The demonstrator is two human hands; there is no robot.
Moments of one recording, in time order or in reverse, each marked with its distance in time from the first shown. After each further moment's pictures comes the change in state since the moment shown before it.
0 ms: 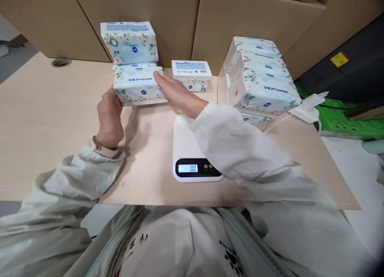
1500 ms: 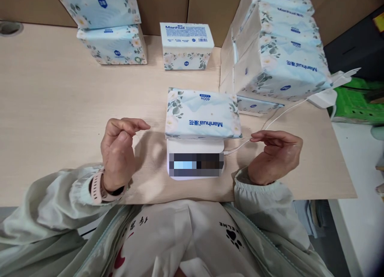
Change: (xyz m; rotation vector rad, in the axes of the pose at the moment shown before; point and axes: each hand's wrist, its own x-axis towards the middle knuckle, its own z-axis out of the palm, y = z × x) left_hand -0.140 0.041 0.060 -0.035 -0.033 0.021; right_hand -0.226 0.087 -0.022 0.006 1.290 -0.259
